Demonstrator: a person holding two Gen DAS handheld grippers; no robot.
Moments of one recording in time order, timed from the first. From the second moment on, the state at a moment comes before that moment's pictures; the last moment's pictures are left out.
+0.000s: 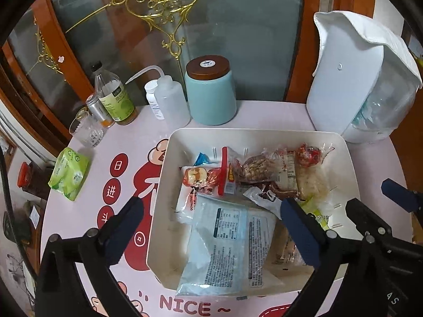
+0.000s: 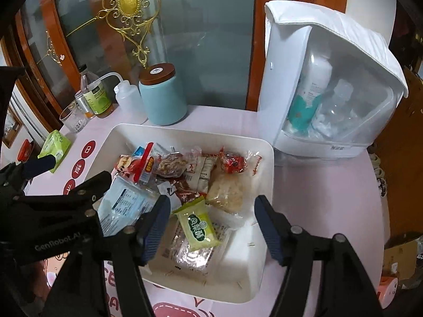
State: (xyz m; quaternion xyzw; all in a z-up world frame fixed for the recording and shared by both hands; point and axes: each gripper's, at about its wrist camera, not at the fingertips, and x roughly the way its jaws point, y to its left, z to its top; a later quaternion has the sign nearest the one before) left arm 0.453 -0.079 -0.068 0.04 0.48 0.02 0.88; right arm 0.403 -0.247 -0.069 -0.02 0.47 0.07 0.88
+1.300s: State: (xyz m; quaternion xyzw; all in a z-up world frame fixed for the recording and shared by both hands) left arm 0.204 -0.117 0.015 0.05 0.44 0.00 0.90; right arm 0.195 -0.283 -0.005 0.01 0.42 0.11 0.90
